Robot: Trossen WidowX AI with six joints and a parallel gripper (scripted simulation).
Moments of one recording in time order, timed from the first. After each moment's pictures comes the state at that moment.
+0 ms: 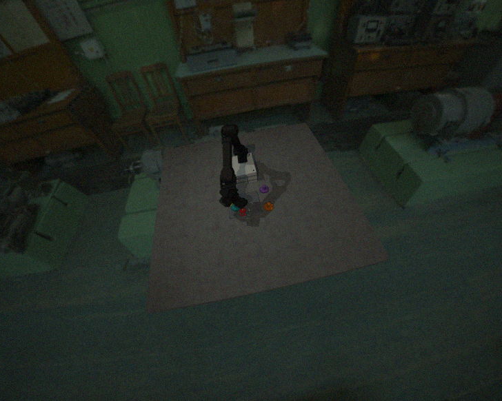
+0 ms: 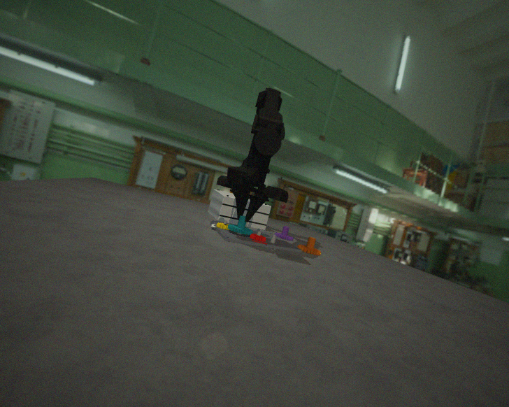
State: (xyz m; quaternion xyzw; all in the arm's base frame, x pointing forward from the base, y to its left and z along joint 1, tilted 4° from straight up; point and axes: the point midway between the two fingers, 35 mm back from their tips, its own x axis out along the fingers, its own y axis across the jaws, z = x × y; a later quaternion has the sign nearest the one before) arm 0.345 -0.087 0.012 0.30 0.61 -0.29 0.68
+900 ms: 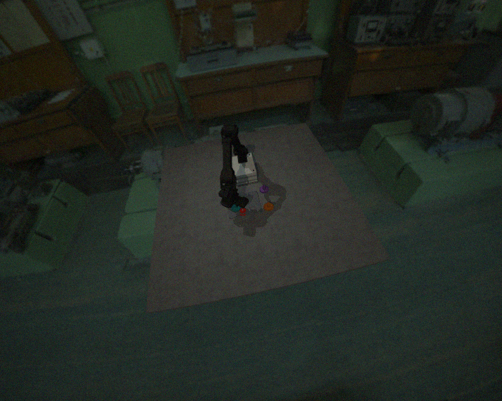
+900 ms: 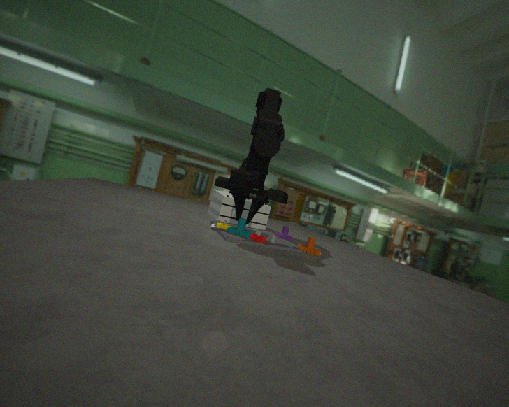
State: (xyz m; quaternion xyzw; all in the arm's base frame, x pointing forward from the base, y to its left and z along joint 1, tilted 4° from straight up) arm 0.345 -0.087 0.008 0.25 0.63 -0.24 0.70
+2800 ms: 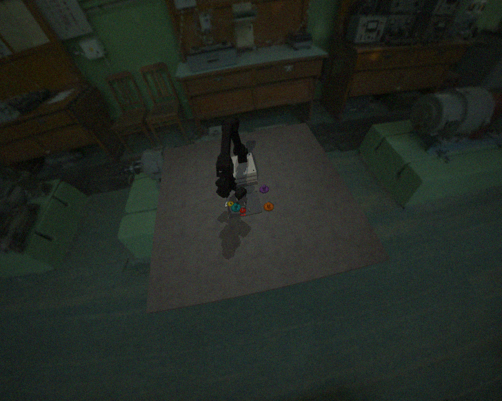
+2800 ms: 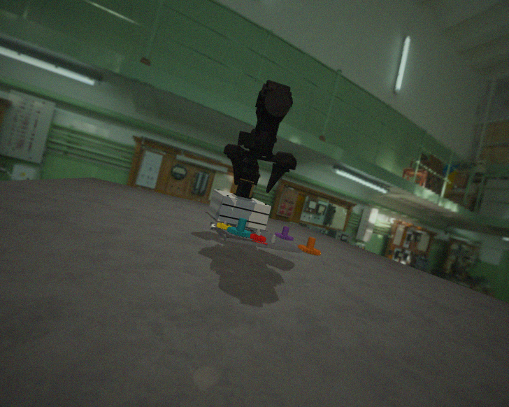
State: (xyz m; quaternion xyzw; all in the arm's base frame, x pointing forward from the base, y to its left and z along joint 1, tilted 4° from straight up) arm 0.334 -0.084 0.096 0.27 0.62 -0.26 0.69
